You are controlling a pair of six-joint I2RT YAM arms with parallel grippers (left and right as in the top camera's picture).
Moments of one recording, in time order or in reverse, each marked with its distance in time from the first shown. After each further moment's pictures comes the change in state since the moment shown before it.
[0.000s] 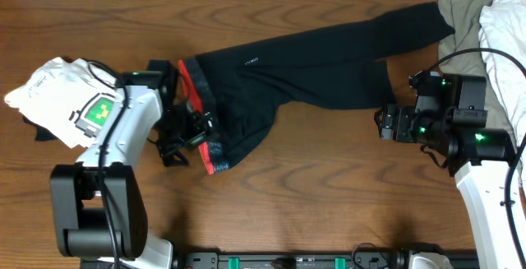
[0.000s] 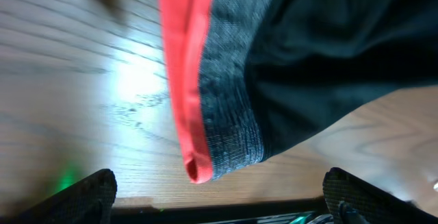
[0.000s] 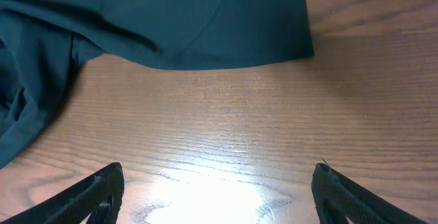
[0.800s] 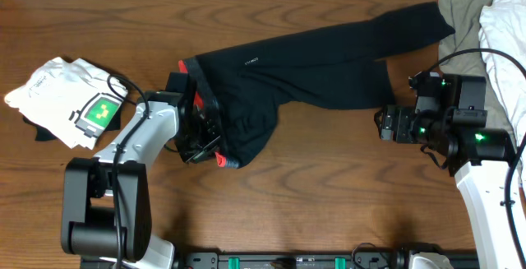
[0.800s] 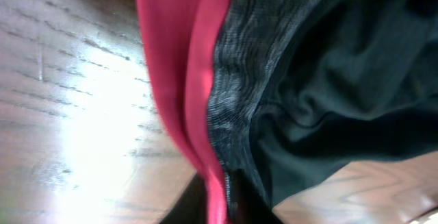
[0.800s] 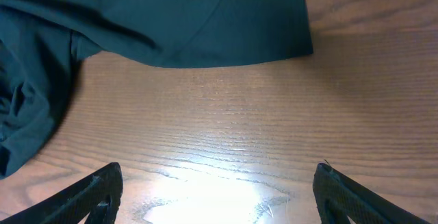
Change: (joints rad) left arm -0.065 0.000 -0.163 0.309 0.019 -0.236; right arm 0.000 0.000 0.000 -0.007 0.003 -0.005
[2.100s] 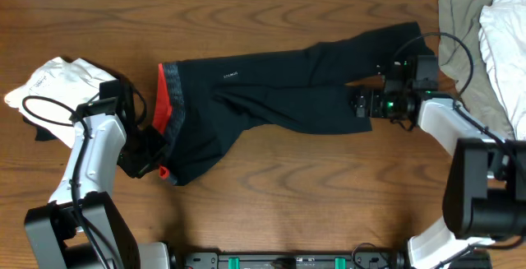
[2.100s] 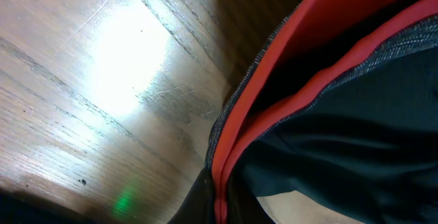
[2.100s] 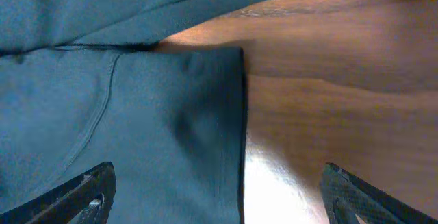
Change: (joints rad) left arm 0.340 -0.156 -0.005 -0.191 -0.301 0.085; right arm 0.016 0.628 0.000 0.532 -0.107 -0.005
